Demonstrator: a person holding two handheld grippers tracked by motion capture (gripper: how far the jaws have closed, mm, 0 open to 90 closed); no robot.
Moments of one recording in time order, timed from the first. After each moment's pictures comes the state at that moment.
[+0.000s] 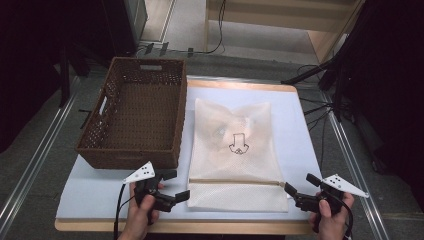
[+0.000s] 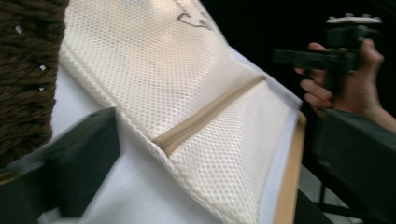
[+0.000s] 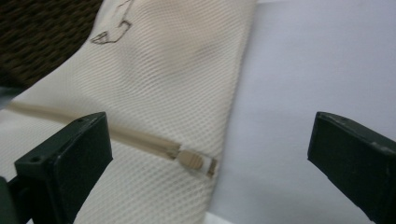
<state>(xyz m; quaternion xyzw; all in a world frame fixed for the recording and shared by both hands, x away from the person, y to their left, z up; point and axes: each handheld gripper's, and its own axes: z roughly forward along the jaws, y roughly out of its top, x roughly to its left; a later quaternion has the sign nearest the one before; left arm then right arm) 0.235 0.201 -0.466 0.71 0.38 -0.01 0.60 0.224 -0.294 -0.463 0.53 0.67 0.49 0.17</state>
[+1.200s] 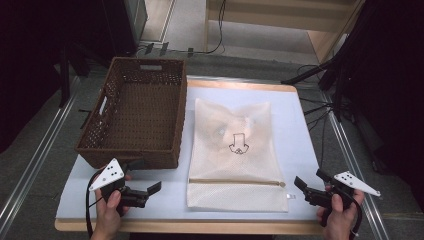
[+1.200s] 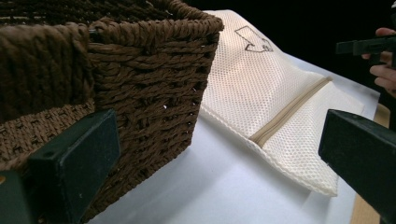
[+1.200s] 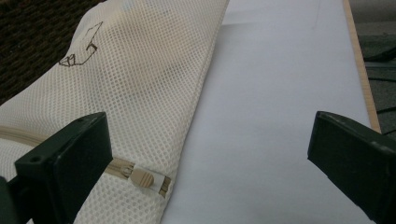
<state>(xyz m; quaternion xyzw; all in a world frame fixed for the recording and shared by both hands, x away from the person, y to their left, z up) 0.224 0.262 -0.442 0.73 0.36 0.15 0.56 0.233 -0.320 -0.463 0.53 0.65 0.51 0.19</state>
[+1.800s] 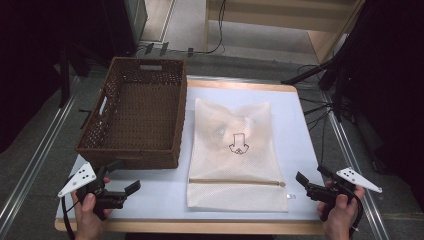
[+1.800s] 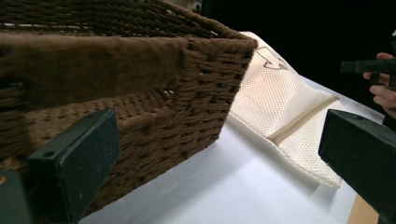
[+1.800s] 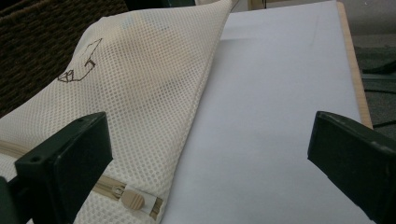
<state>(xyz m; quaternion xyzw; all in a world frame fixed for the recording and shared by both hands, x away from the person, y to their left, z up) 0.210 0.313 -0.438 0.69 0.40 0.16 0.59 0.244 -0.326 -0.462 0.53 0.64 0.52 0.20</state>
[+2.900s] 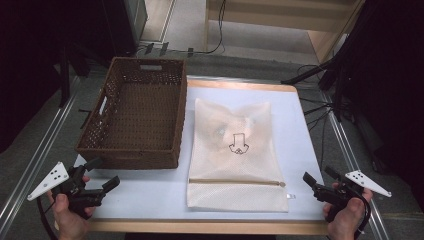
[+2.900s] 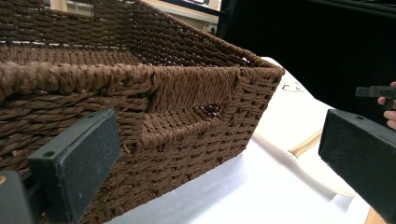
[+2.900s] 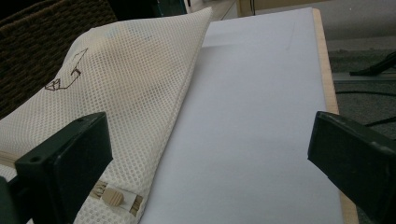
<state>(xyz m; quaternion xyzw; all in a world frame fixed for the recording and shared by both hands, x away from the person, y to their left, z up) 0.205 0.351 -0.432 0.66 0.41 0.18 0.60 0.238 -0.343 -0.463 0.54 0.63 0.53 0.20</state>
